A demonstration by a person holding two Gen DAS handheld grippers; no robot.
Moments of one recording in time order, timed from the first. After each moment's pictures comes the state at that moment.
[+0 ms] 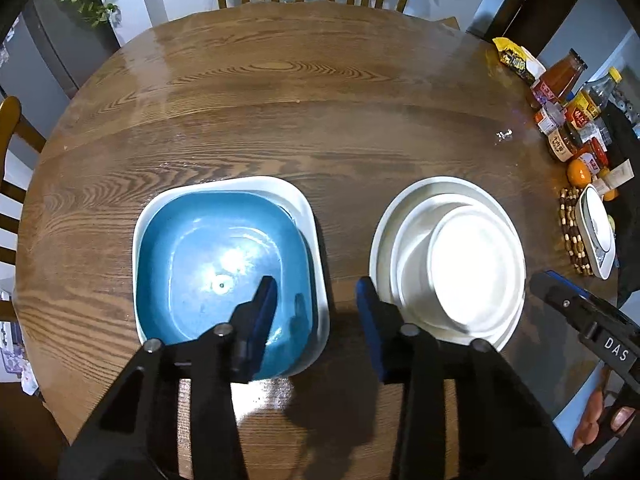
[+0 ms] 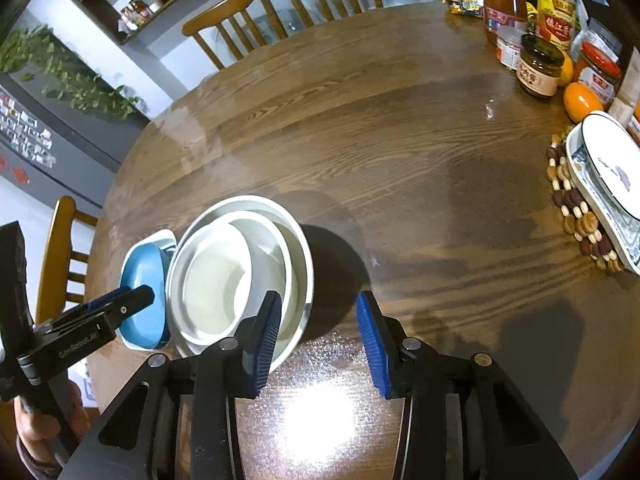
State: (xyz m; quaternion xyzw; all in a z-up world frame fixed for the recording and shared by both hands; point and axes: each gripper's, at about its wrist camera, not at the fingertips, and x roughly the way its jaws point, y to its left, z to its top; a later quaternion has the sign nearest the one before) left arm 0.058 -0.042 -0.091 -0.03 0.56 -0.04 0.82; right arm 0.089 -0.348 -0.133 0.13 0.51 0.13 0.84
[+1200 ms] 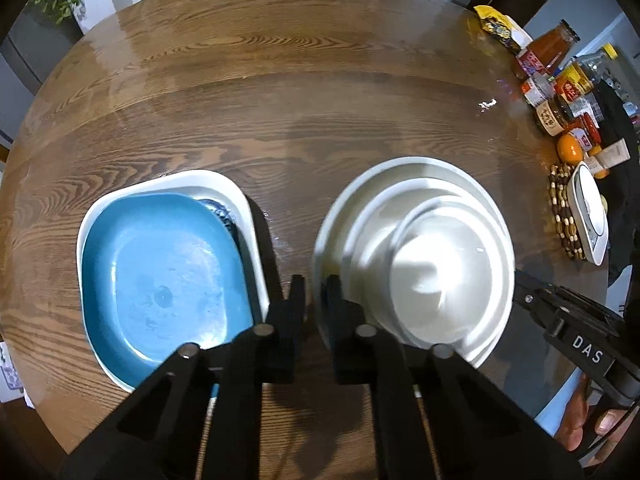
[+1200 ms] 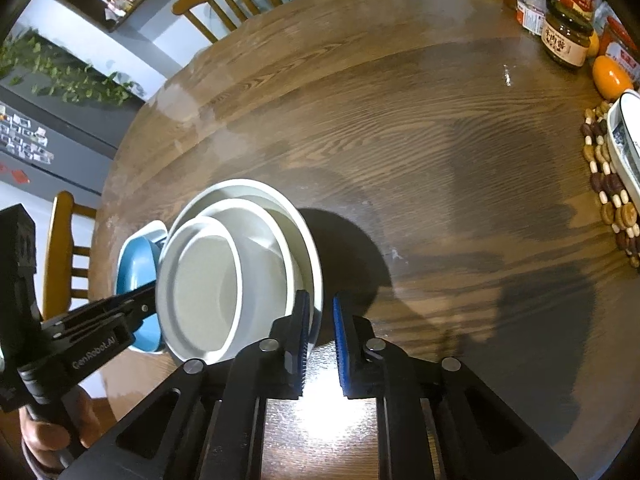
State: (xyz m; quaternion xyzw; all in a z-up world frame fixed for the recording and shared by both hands) left arm 0.076 -0.072 -0.110 -0.03 0.60 -0.09 0.79; right arm 0.106 -0.339 -0.159 0.16 0.55 0.15 0.80
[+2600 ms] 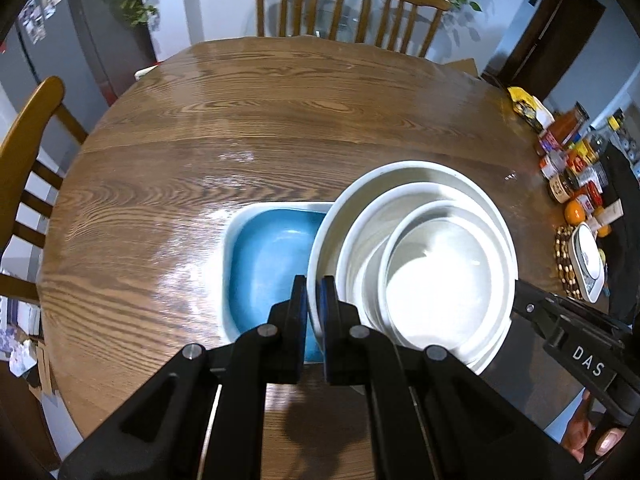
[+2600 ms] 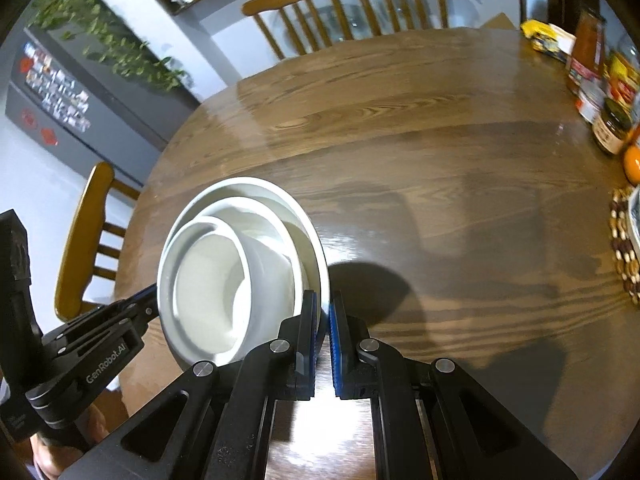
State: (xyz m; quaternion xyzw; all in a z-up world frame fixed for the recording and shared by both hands) left arm 0.026 0.025 -0.050 -0.07 0.52 -0.01 0.85; right arm 0.084 -0.245 -0.092 0.09 0.51 0.20 0.83
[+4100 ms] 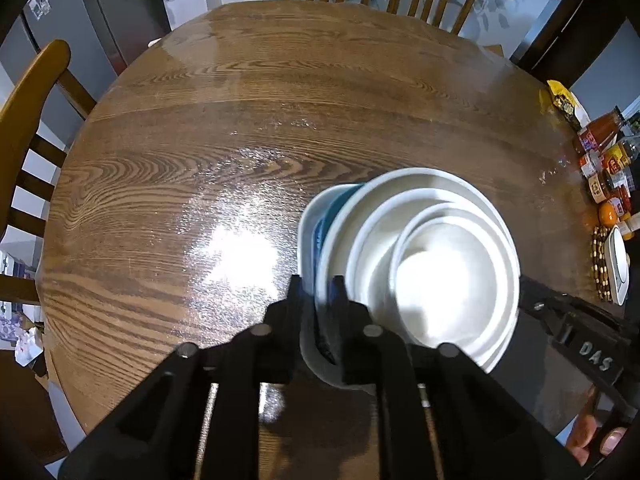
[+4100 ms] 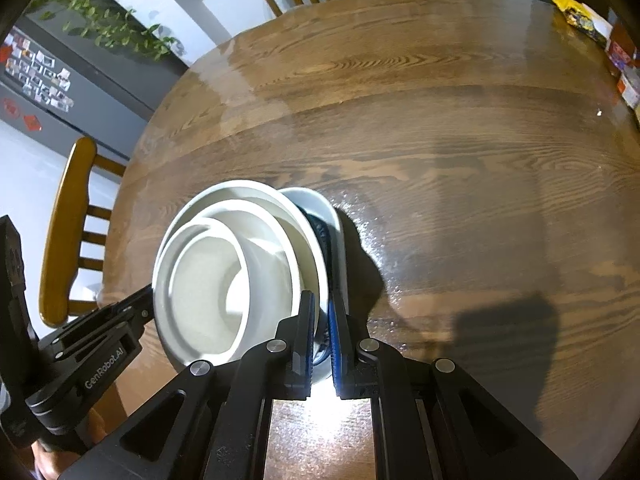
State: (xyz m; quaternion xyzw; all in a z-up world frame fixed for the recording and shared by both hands) left arm 0.045 0.082 -0.095 -0.07 0.56 0.01 0.83; right arm 0.105 -0.190 -0.133 0.09 0.55 0.18 0.81
